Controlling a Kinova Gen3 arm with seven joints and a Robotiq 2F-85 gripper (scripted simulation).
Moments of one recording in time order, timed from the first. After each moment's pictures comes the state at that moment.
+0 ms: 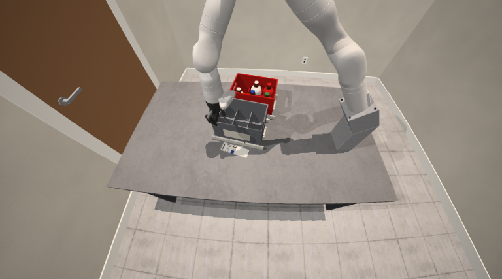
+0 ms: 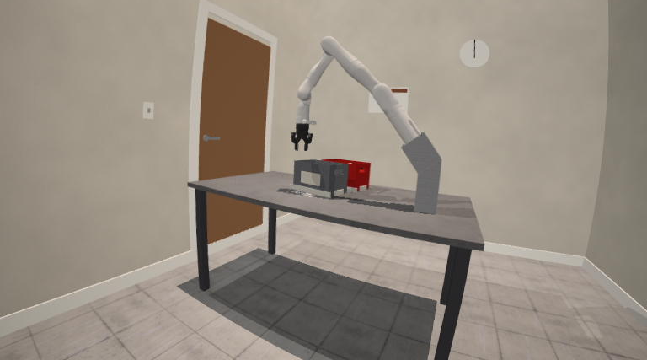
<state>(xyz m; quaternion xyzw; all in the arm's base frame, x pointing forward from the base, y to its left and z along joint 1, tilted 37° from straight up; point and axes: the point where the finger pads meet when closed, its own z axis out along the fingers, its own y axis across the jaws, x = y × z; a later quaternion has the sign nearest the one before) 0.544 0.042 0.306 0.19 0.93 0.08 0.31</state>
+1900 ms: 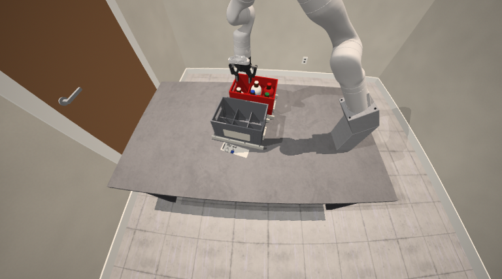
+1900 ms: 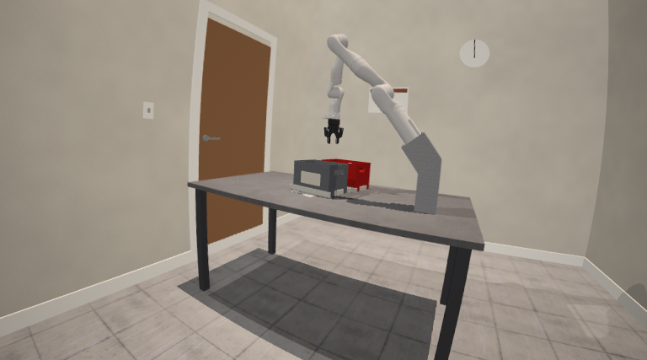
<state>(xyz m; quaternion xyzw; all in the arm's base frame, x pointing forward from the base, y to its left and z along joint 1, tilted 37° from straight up) 0.443 -0.178 0.280 0.73 0.61 0.25 0.19</state>
